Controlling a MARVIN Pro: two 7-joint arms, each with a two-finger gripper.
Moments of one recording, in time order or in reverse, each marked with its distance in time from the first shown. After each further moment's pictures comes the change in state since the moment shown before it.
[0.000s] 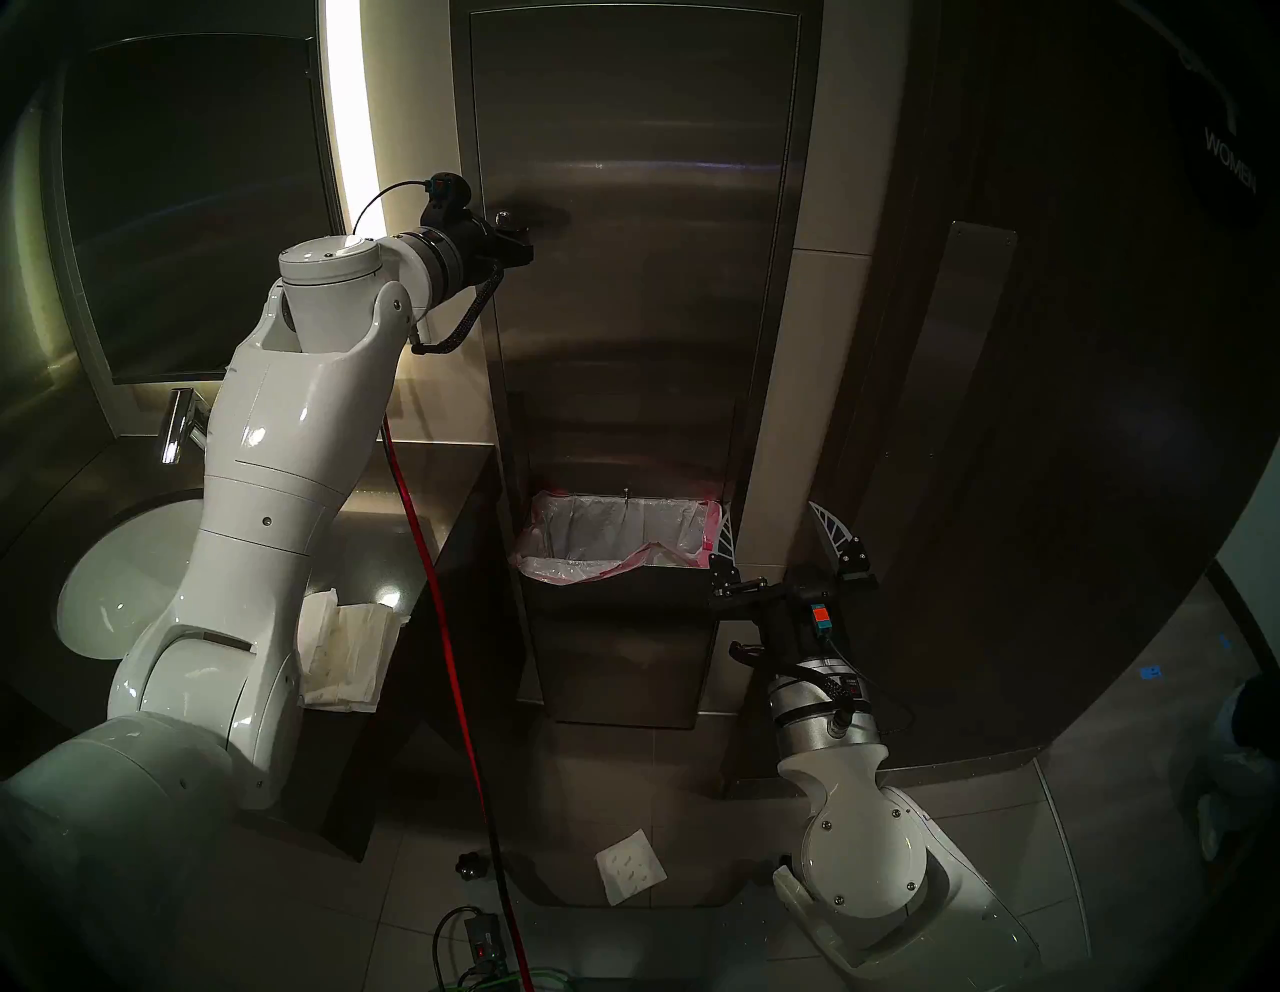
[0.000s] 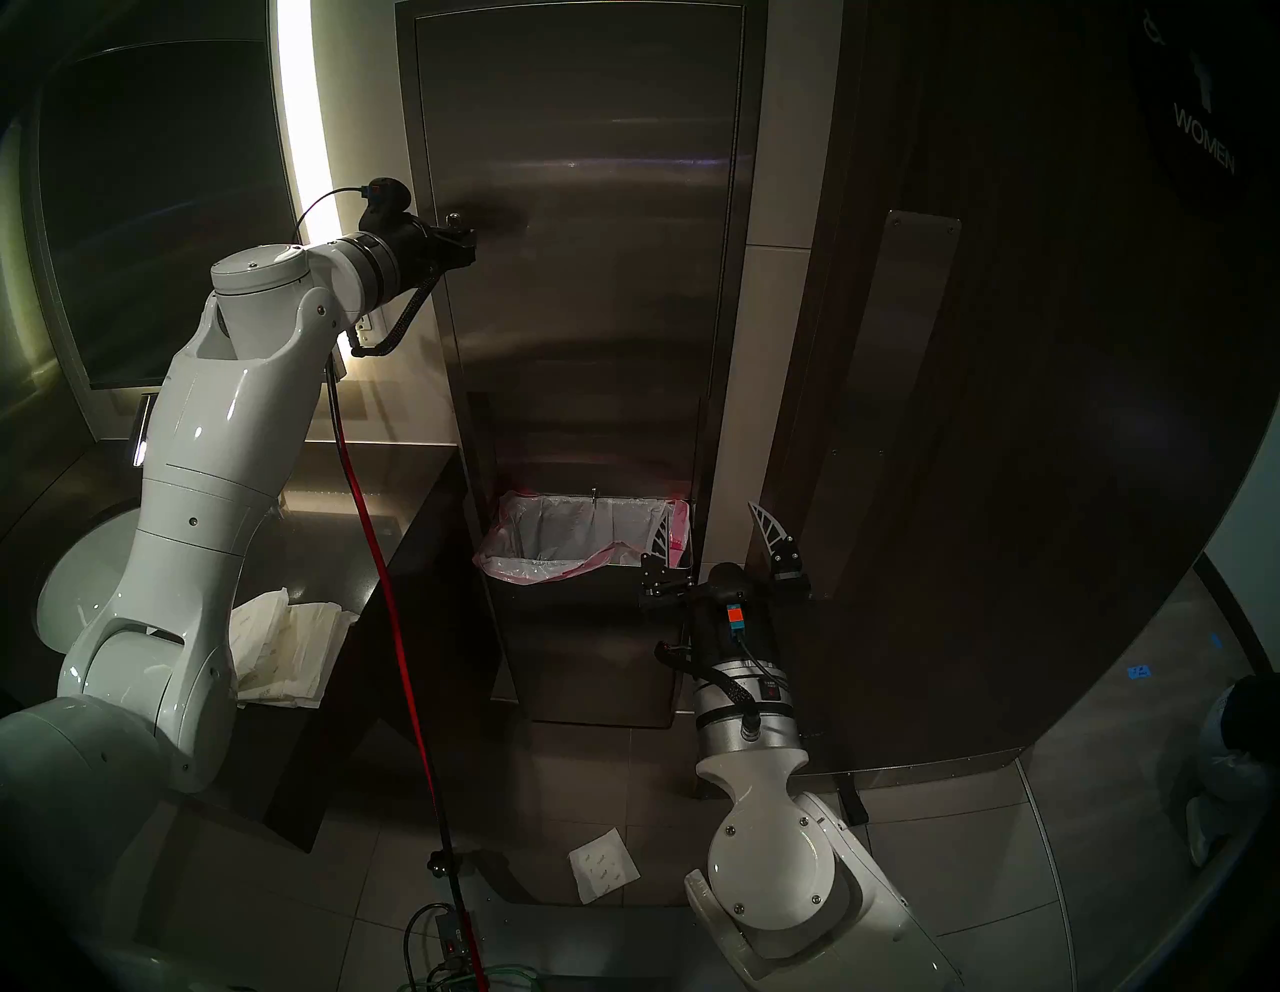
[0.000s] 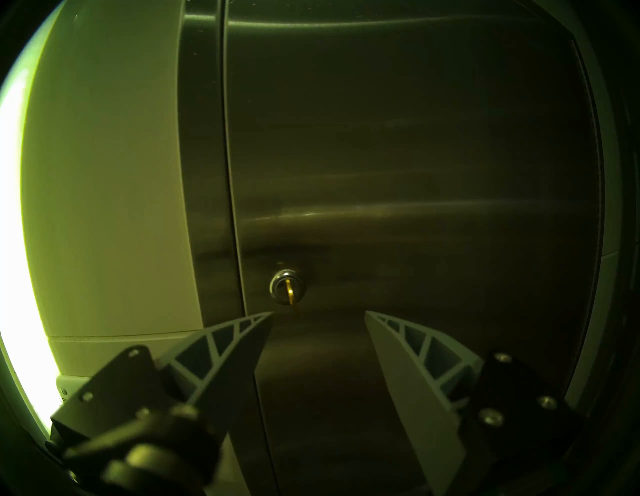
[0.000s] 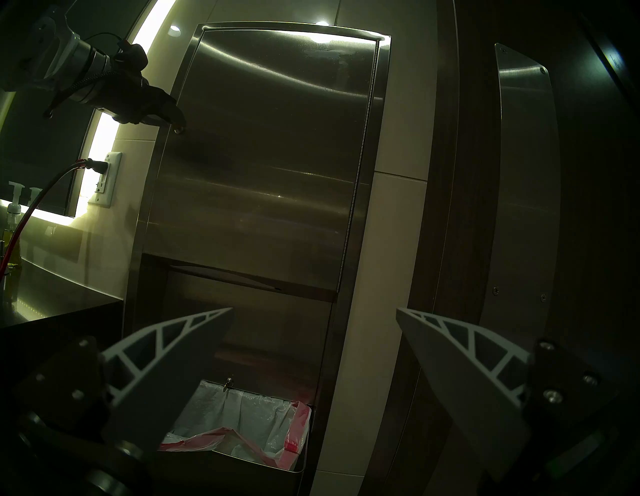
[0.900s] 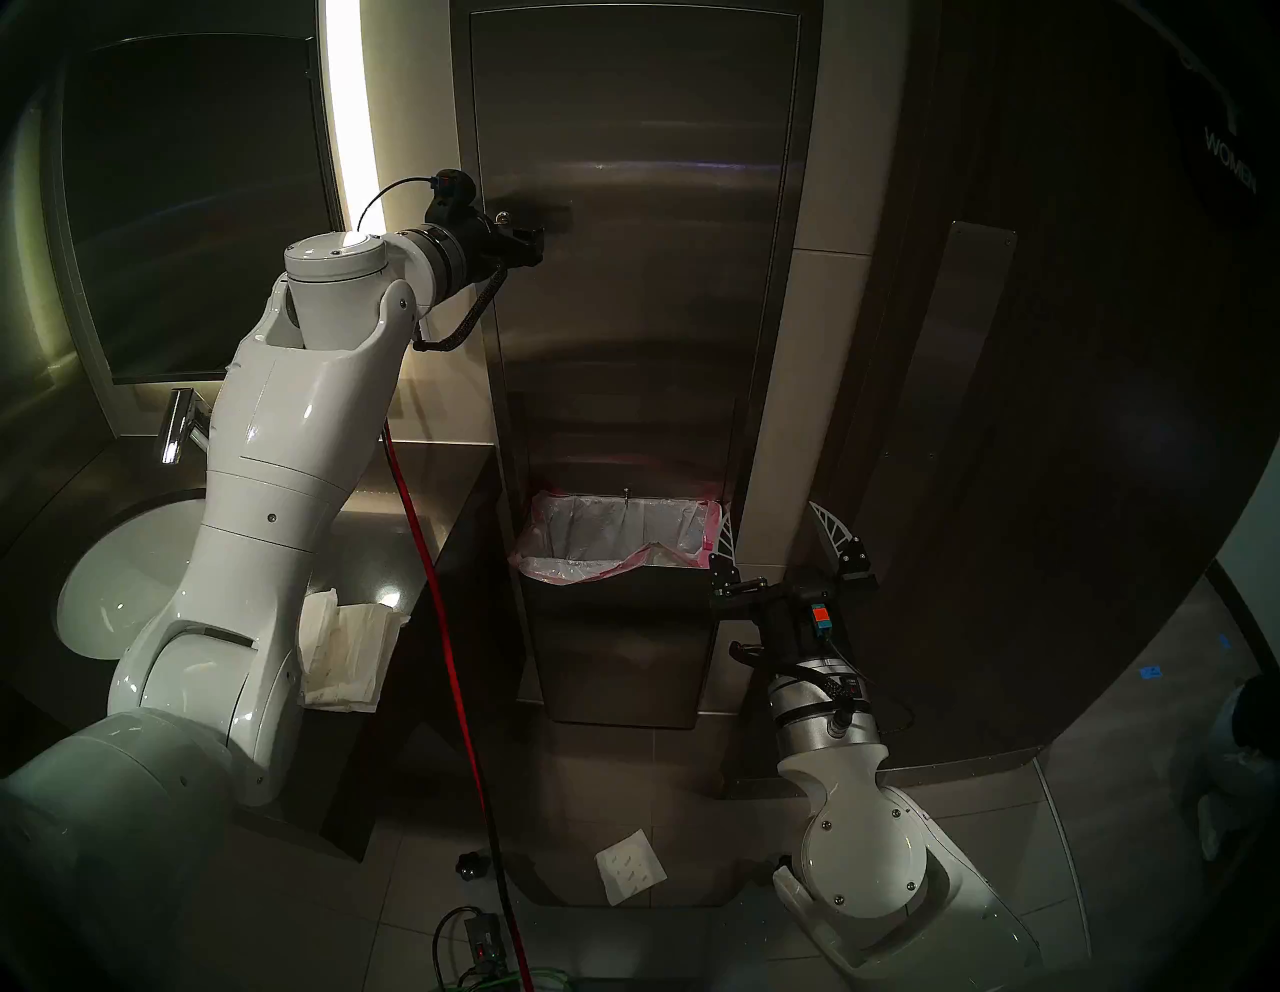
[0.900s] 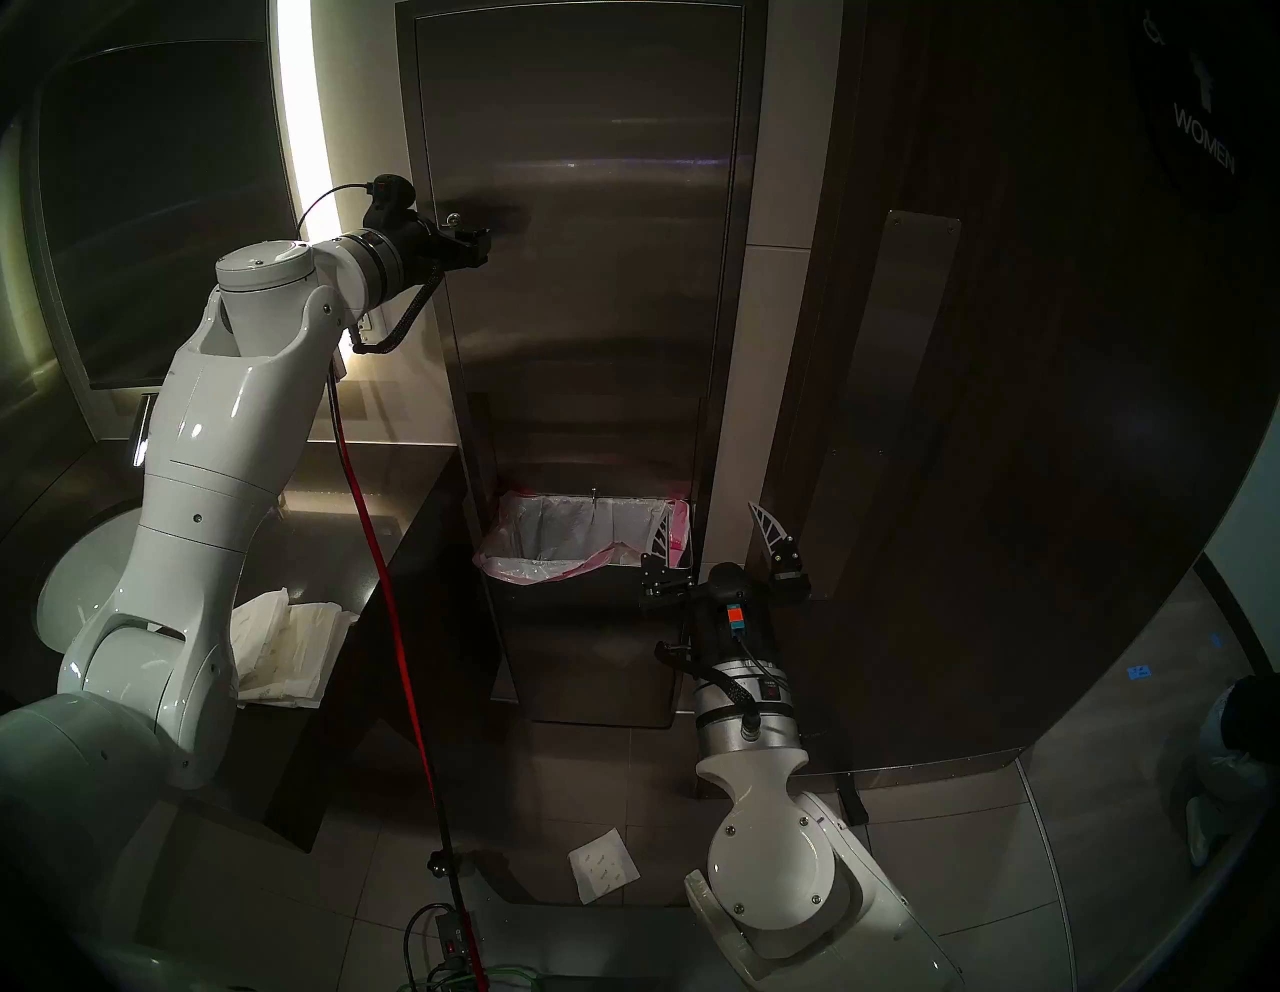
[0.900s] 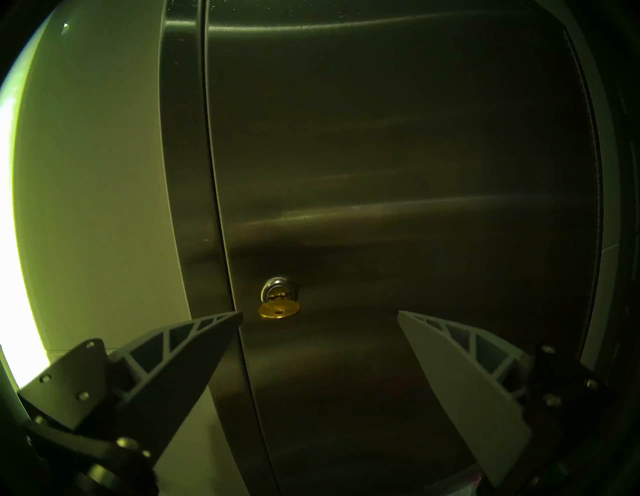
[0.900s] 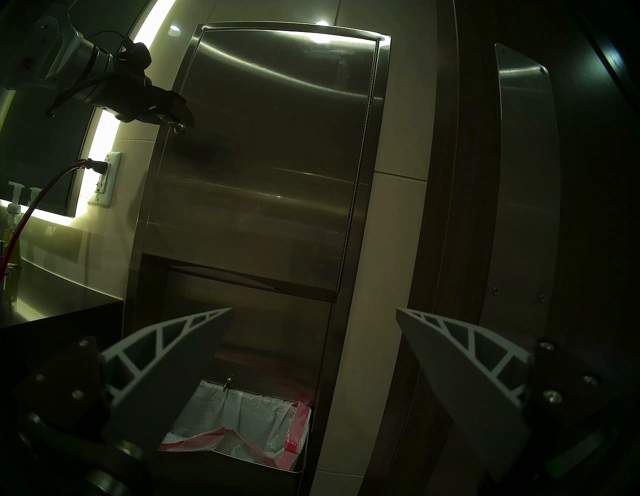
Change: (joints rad) left arm -0.005 -0.002 0.004 -0.004 0.039 -0.005 0.006; right arm 0.003 0.007 -0.005 0.000 0.004 0.002 -0.007
